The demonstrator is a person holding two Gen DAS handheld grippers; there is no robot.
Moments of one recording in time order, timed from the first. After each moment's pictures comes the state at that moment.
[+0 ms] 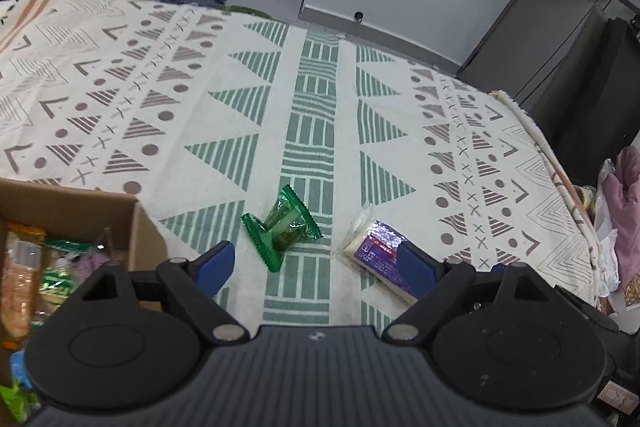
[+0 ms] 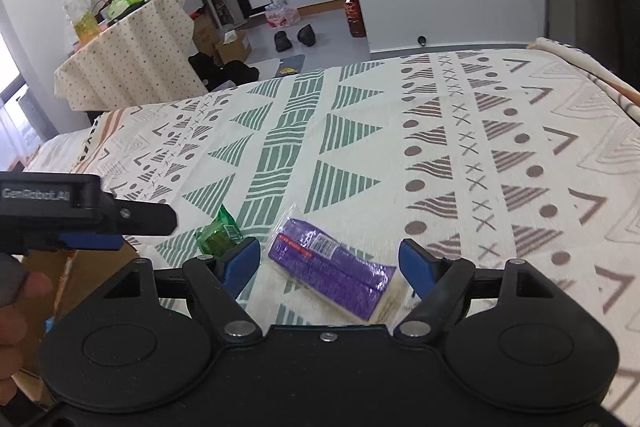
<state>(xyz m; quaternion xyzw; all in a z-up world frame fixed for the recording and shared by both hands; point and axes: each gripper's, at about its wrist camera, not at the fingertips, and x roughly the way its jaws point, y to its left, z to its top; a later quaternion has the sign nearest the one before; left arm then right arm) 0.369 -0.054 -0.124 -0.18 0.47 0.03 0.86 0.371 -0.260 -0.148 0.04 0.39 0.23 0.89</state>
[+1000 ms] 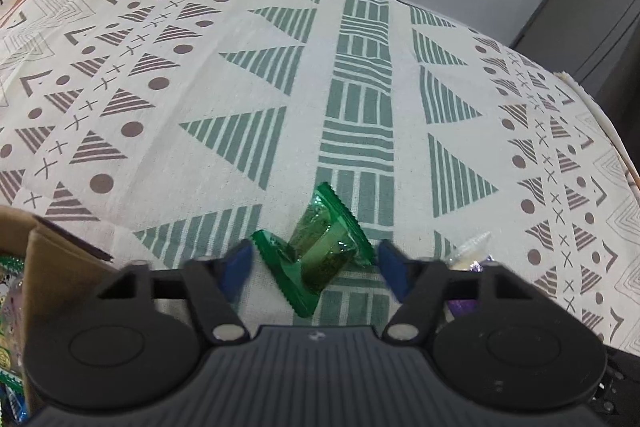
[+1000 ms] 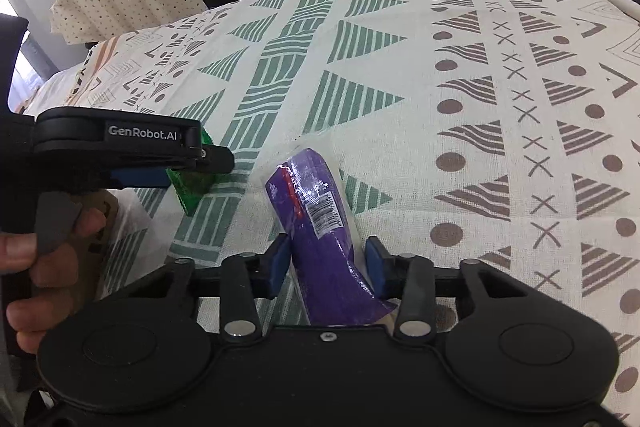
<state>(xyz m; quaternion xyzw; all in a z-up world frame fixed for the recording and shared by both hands) 0.418 -0.052 -0.200 -0.16 0.50 0.09 0.85 0.390 -0.239 -0.201 0.01 0.48 0.25 0.84</state>
